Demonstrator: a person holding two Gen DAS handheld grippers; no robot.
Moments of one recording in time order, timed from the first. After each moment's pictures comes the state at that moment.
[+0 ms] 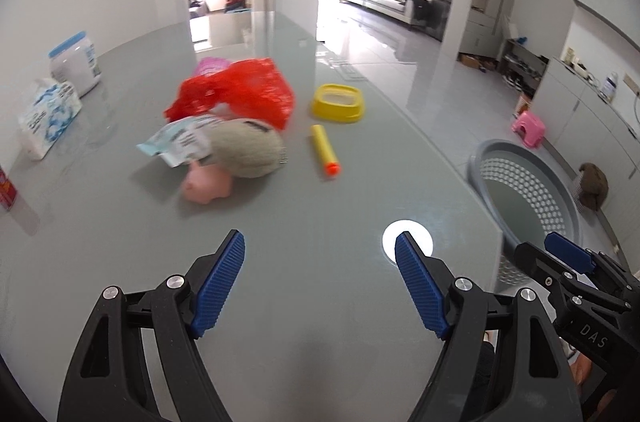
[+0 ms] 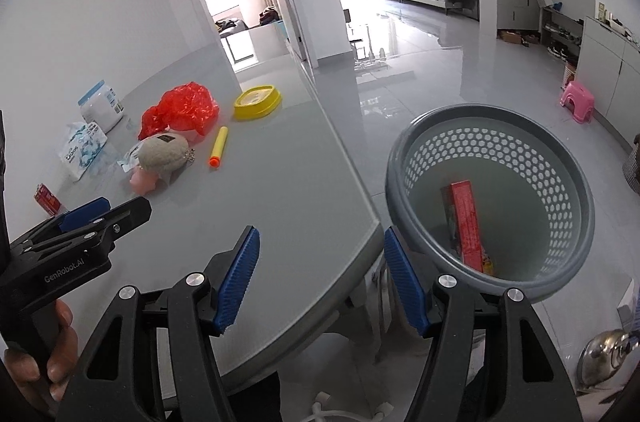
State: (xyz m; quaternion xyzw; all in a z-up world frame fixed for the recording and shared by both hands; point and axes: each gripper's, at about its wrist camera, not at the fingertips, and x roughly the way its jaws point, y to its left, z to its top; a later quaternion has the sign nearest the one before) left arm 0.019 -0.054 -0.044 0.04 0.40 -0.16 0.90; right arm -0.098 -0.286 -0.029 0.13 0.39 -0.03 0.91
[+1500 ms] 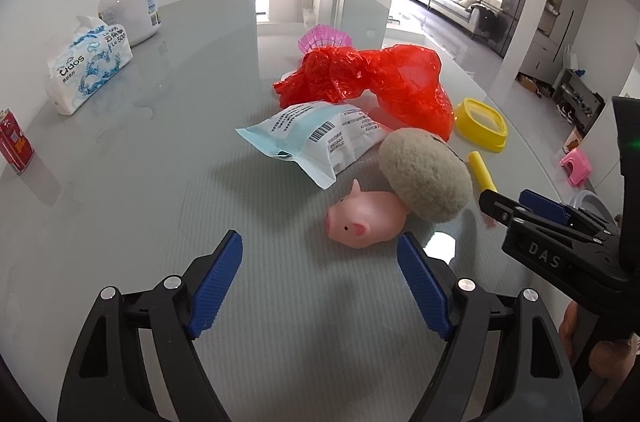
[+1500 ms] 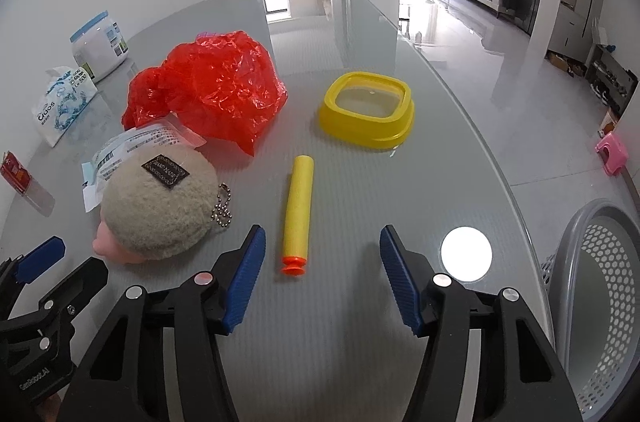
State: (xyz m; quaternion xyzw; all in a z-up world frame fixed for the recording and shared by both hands) left arm 0.107 0.029 -0.080 -0.01 0.43 -0.06 0.90; right arm 0.094 -0.191 -0.065 0.04 0.45 0.01 0.89
